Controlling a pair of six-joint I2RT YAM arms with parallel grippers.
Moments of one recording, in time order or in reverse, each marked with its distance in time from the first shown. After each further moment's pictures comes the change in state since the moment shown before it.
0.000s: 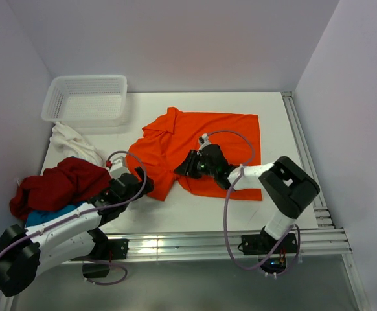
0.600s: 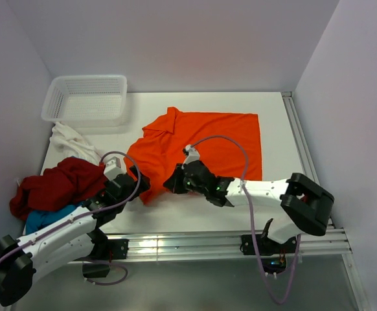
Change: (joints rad) left arm 0.015 -0.100 -0.002 -0.071 -0.032 -0.043; right arm 0.359 -0.189 0.051 -0.264 0.386 -0.075
